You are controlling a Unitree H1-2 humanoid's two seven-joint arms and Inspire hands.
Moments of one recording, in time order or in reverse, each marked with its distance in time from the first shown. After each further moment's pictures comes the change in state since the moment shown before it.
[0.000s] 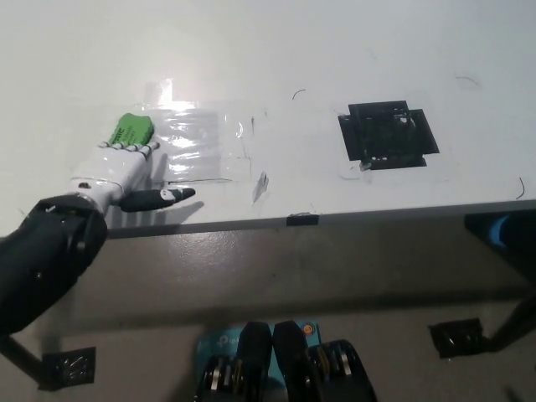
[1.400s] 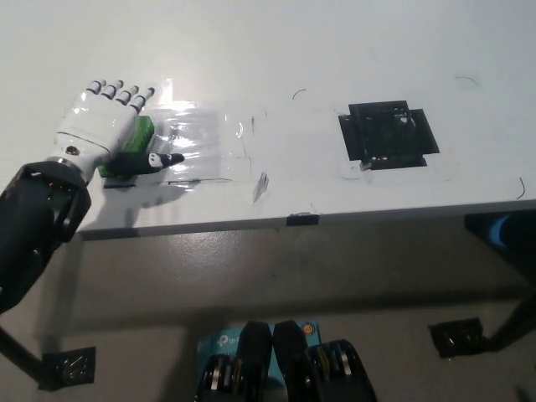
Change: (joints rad) left_arm 0.025 -0.083 0.316 0.144 0.364 -0.307 0.090; right_arm 0.002 -0.010 -0.019 -0.060 0.006 0.000 -0.007
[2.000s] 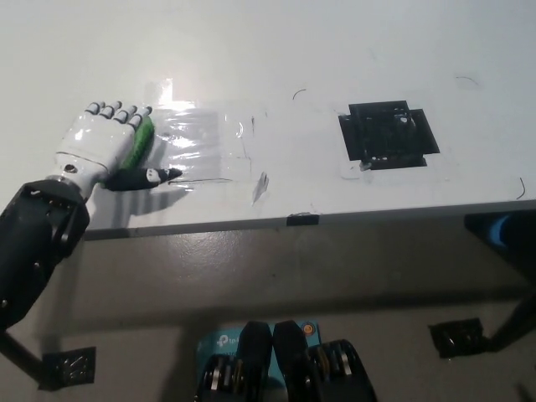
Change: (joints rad) left_arm 0.060 -0.024 0.051 0.065 0.016 -0.046 0.030; right_arm -0.007 -0.002 0.002 0.000 -0.002 -0.001 -0.006
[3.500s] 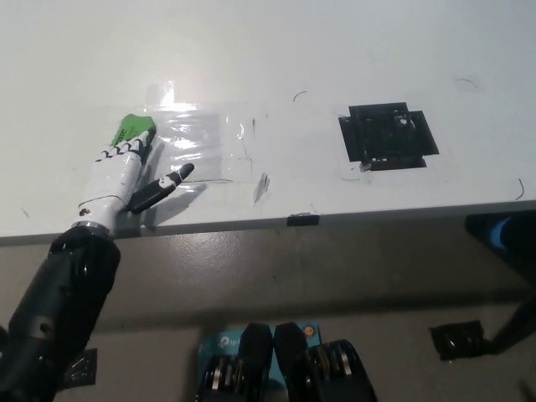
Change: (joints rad) left_arm 0.102 -0.236 0.326 0.189 -0.271 -0.098 0.153; right_arm -0.020 -0.006 0.002 -0.010 -0.003 -0.001 -0.013
